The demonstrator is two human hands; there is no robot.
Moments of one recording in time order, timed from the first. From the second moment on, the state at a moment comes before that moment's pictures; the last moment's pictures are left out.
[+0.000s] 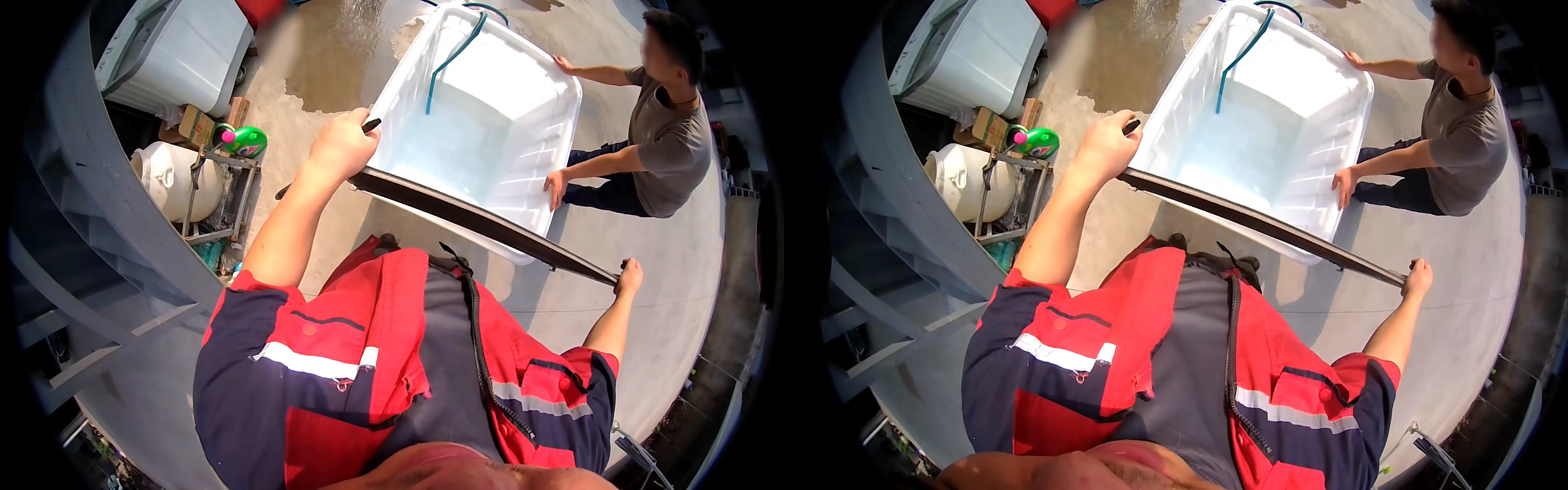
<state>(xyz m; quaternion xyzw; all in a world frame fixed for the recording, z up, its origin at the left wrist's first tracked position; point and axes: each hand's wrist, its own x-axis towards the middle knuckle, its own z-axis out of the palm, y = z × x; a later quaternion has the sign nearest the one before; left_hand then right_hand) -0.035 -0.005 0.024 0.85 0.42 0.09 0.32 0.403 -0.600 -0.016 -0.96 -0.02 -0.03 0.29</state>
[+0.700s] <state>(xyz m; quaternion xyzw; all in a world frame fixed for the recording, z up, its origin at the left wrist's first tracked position) -0.040 -0.007 0.011 0.81 0.42 0.16 0.37 0.405 -0.605 -0.026 -0.95 -0.04 -0.04 0.32</state>
